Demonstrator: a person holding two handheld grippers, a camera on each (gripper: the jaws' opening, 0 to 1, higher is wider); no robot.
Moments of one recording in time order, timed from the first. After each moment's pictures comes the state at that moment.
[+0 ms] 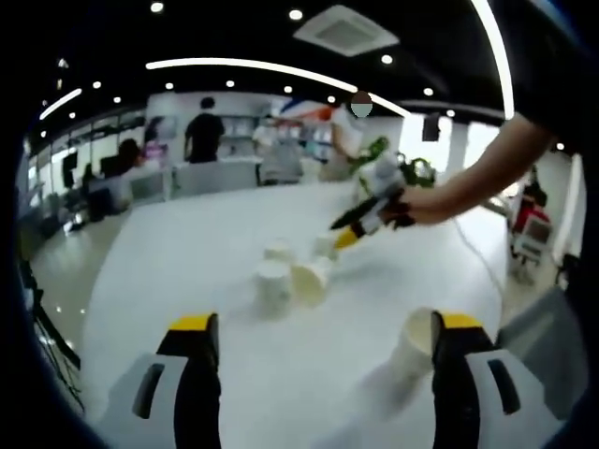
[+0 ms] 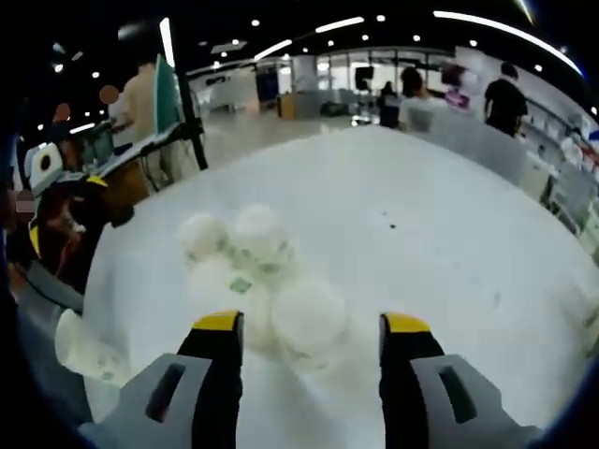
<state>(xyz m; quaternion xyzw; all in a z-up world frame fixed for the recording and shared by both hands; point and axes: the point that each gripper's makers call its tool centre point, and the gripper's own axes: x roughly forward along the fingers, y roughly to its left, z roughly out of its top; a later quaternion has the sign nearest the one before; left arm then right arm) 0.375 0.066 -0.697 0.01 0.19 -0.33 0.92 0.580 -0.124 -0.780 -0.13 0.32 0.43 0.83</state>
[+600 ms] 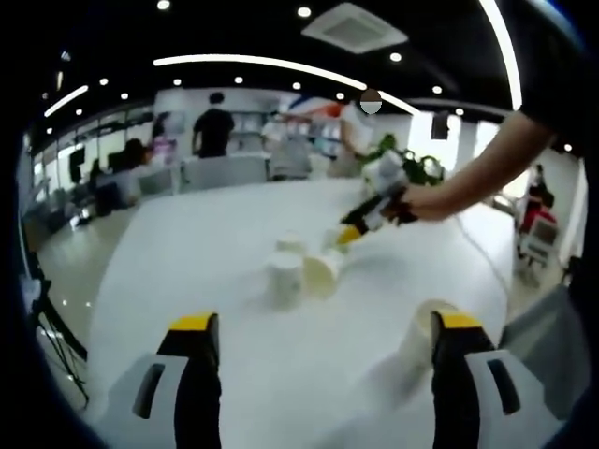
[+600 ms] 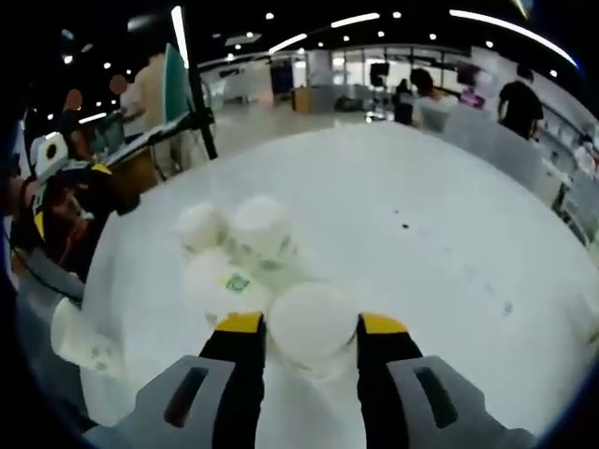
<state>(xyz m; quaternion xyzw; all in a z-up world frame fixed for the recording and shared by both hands) 0.373 0.083 -0.703 0.01 0.21 -0.31 0.93 0.588 -0.121 -0.797 -0.15 0.33 0.46 0.81</state>
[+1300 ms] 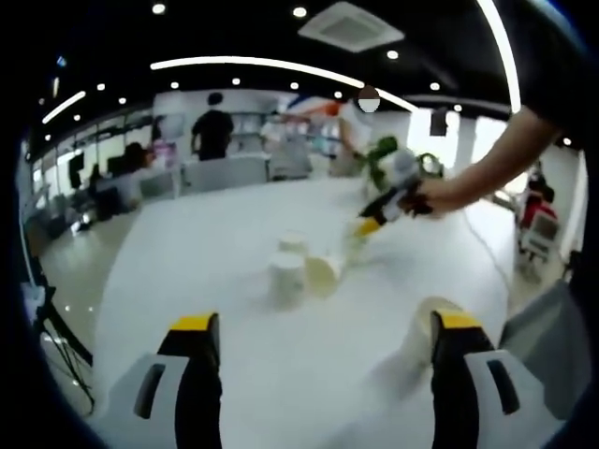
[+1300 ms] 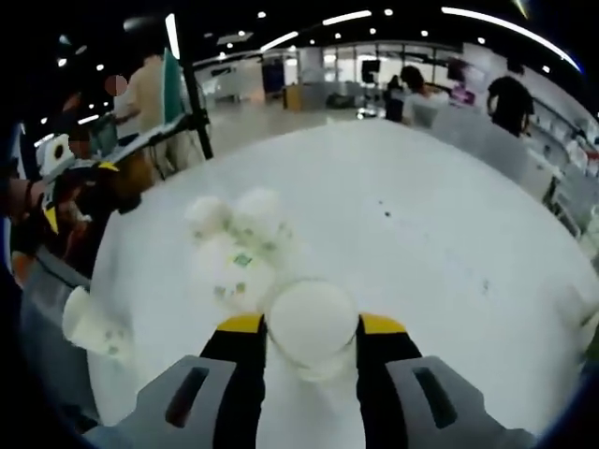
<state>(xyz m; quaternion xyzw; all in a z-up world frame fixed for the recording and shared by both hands) 0.370 0.085 -0.699 0.02 0.20 -0.31 0.93 0.569 -0.162 -0.778 -0.15 0.33 0.44 0.82</state>
